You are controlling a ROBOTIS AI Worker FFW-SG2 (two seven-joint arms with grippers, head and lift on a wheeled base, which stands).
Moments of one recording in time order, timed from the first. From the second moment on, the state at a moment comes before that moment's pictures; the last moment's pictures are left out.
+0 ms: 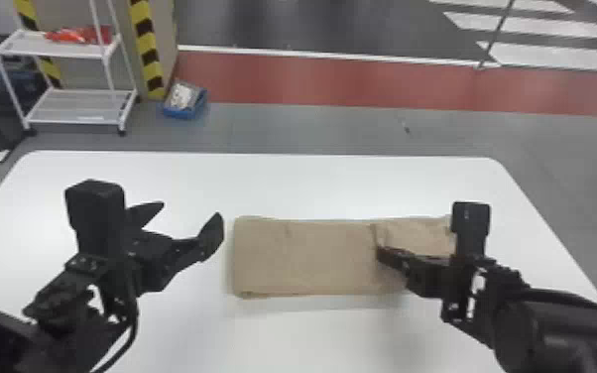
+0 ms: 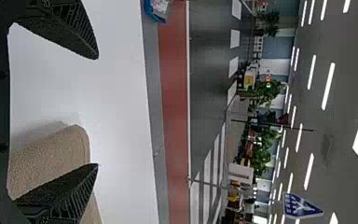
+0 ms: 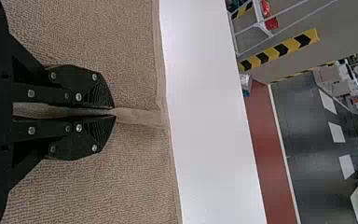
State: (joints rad) left arm 0.19 0.34 -0.21 -2.11 0.40 0.54 0.08; right arm 0.08 -0.08 -0.17 -1.90 -0.16 0.97 0.32
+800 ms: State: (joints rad) left arm 0.19 0.34 -0.21 -2.12 0.40 0.56 0.08; right arm 0.12 -0.09 -0.27 -2.09 -0.30 0.98 0.32
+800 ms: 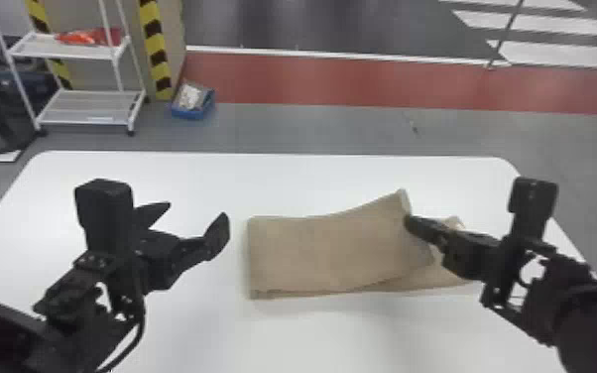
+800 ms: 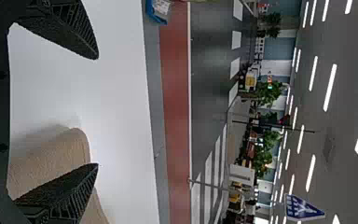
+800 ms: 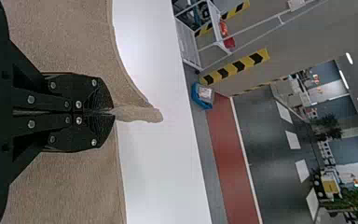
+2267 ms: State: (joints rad) left arm 0.23 0.33 -0.22 -2.12 0.39 0.56 0.08; right arm 0.07 -0.22 -0.51 -1.81 -0.43 0.86 0.39
